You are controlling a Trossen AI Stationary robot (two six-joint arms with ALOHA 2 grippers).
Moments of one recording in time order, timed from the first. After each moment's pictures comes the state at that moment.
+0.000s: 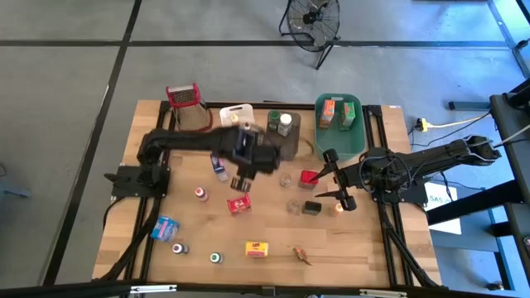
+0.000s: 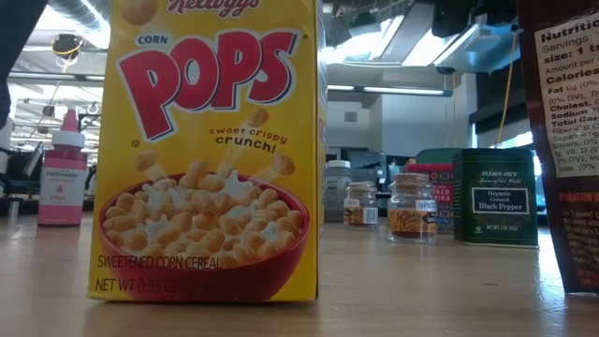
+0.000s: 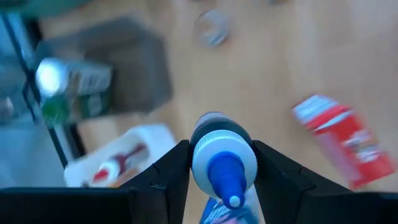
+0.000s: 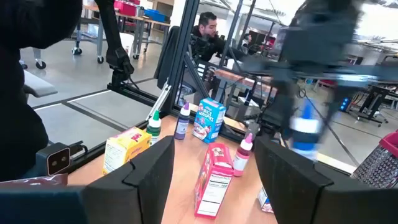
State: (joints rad) left arm -0.06 1.95 2.16 -1.54 -0.25 0.22; right arm 0.17 0.87 0.41 0.45 -0.21 -0.25
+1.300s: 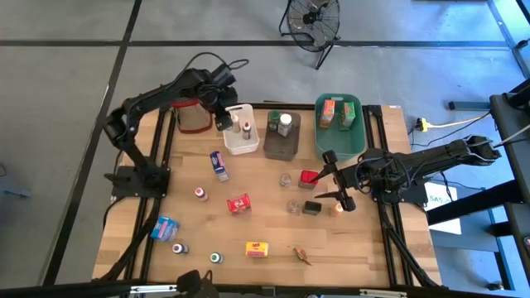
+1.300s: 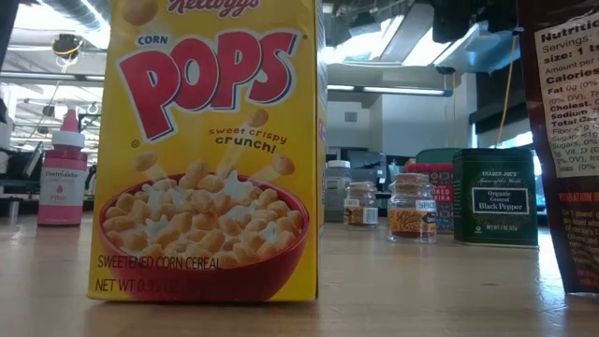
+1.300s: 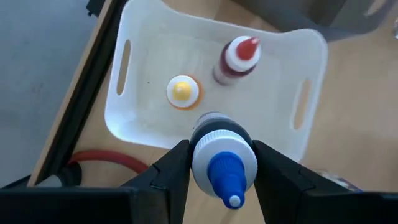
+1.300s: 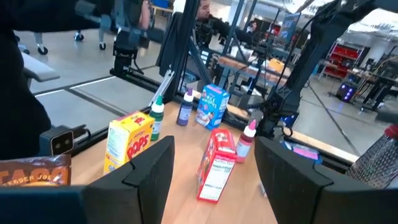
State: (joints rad) left arm 0.72 1.64 1.48 -1.11 0.11 0.24; right arm 0.17 0.87 0.41 0.40 -0.21 -0.27
